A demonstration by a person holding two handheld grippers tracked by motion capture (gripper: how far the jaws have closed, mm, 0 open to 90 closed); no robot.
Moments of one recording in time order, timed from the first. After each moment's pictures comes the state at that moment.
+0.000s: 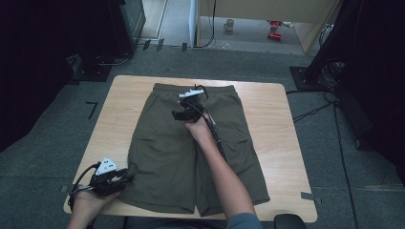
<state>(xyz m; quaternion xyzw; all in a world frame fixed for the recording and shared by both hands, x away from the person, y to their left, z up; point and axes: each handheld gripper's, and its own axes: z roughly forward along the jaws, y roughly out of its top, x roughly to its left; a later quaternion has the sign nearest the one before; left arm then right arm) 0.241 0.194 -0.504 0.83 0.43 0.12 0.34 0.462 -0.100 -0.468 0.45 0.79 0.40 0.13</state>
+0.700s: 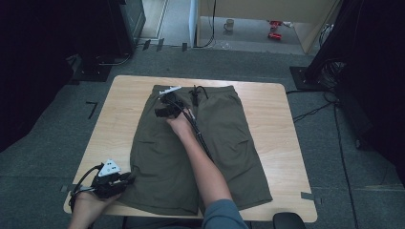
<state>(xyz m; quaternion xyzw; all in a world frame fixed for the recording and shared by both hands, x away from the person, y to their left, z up) 0.234 0.186 -0.502 0.84 0.41 0.11 0.34 0.499 -0.032 -0.489 0.44 0.80 0.38 0.12</state>
